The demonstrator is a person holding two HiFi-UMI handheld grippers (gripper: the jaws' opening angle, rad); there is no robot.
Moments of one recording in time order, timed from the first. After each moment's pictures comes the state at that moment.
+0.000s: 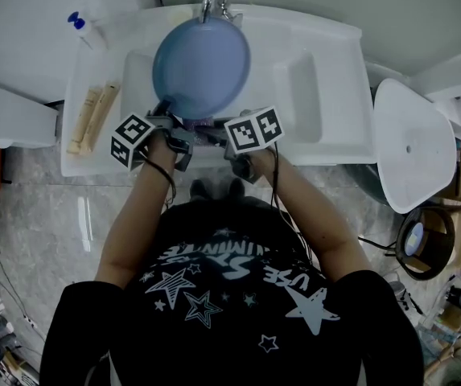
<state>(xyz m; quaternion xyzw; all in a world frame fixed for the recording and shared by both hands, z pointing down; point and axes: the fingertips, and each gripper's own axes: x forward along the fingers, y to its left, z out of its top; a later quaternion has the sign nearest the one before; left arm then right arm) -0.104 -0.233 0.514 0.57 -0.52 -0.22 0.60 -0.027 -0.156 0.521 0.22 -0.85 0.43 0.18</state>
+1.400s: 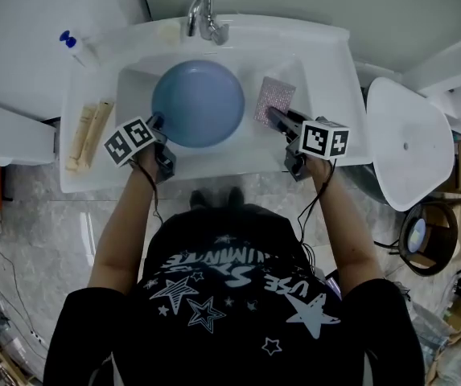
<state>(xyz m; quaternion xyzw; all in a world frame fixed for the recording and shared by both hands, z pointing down) -0.115 -0.246 0.543 0.68 -0.54 0.04 0.49 0.184 -0.205 0.483 0.46 -0.81 0.36 0.08</state>
